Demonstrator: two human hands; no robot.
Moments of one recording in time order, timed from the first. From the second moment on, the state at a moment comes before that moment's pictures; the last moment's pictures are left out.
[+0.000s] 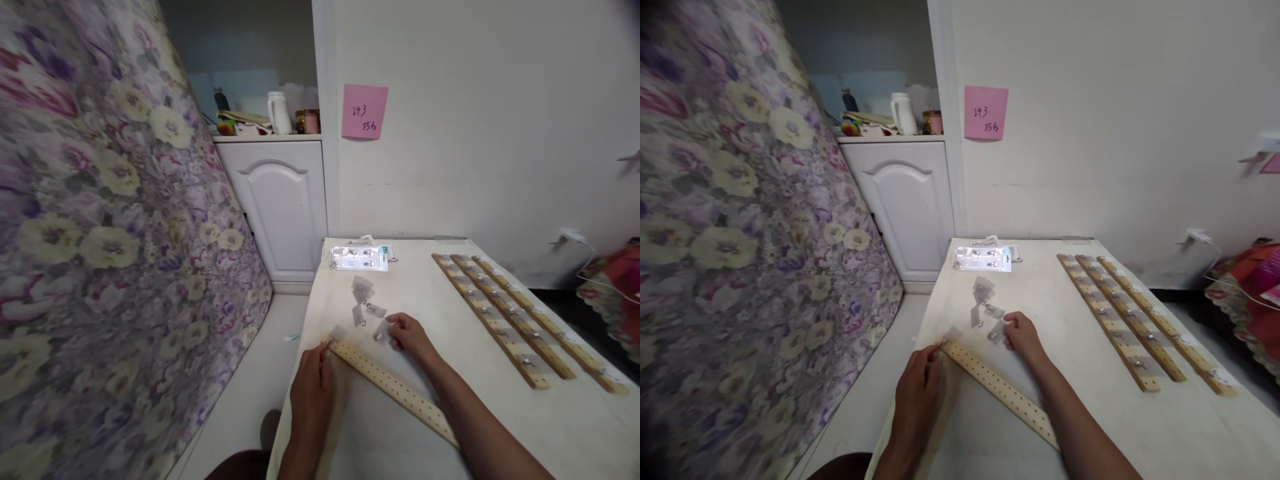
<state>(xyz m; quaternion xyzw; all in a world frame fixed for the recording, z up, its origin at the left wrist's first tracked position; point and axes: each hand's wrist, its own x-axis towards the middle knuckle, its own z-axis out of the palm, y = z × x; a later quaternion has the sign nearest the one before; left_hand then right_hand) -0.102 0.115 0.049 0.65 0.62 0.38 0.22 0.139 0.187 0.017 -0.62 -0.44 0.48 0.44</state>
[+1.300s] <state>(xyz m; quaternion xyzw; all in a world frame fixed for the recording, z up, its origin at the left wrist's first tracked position) -0.079 0.085 0.029 0.75 0.63 0.16 0.13 0.087 0.161 0.030 -0.52 -0.49 0.59 0.37</state>
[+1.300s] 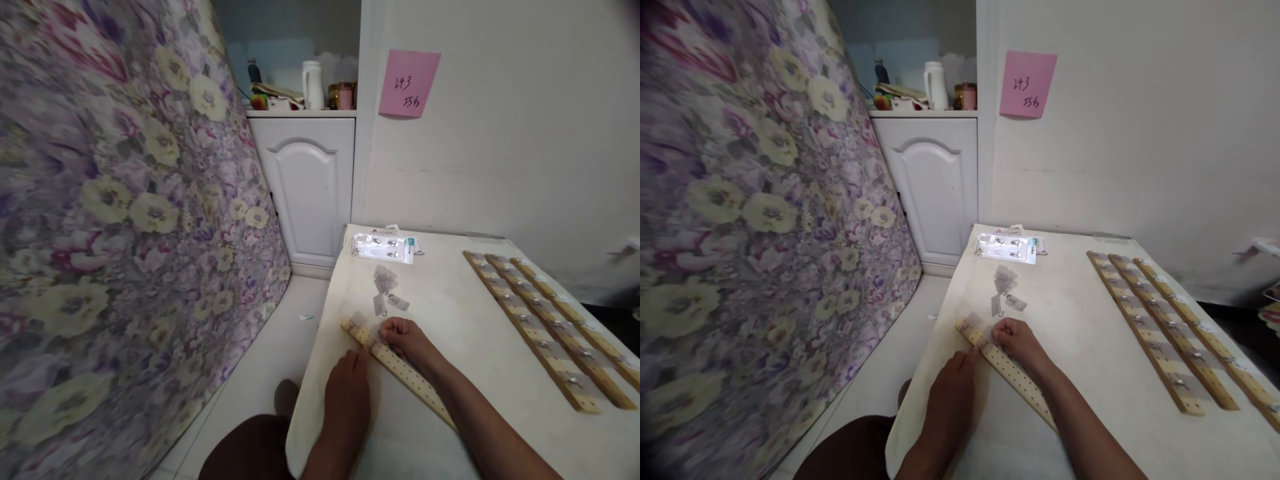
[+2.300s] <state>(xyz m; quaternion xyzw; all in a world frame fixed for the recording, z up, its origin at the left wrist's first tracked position) -0.079 0.086 0.046 0.76 0.63 0.06 0.17 0.087 0.161 0.019 -0.54 -0.57 0.49 0.37</state>
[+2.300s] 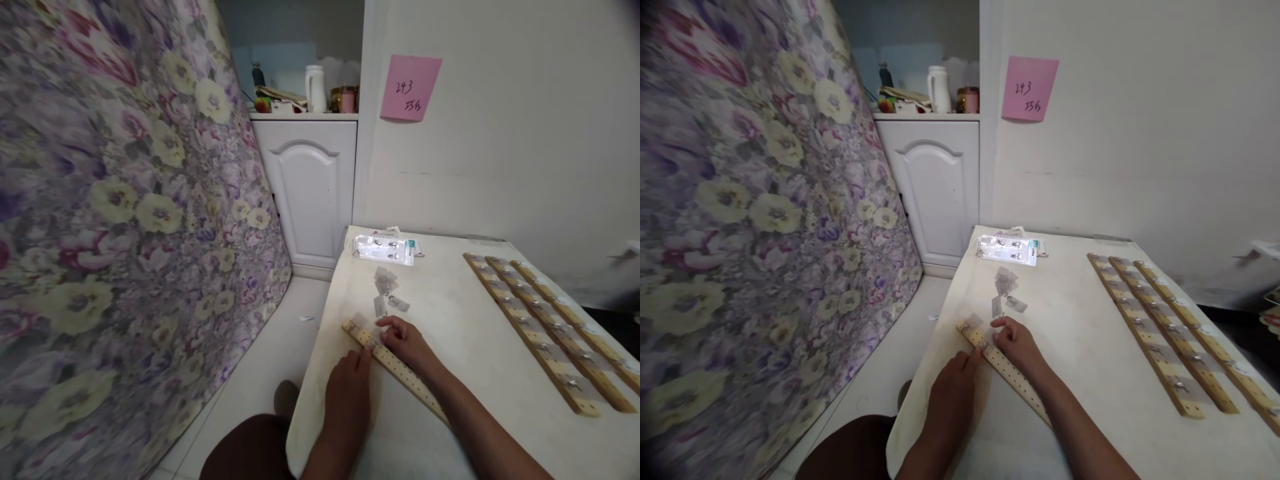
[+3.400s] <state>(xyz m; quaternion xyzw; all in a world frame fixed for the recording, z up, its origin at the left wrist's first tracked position) -0.077 0.087 0.049 0.75 0.64 0.06 0.17 0.080 0.161 0.026 -0.56 -0.59 0.44 0.38</state>
